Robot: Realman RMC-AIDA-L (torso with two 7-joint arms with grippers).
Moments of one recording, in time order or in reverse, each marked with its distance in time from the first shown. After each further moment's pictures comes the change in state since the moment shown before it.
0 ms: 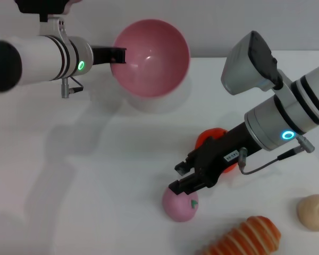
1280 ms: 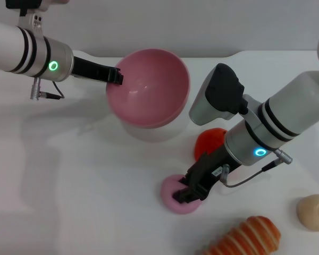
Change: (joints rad) left arm -0.090 0.005 -0.481 -0.070 -0.169 -0.533 0.536; right arm 0.101 0.011 -0.198 0.219 -0.027 0.228 0.031
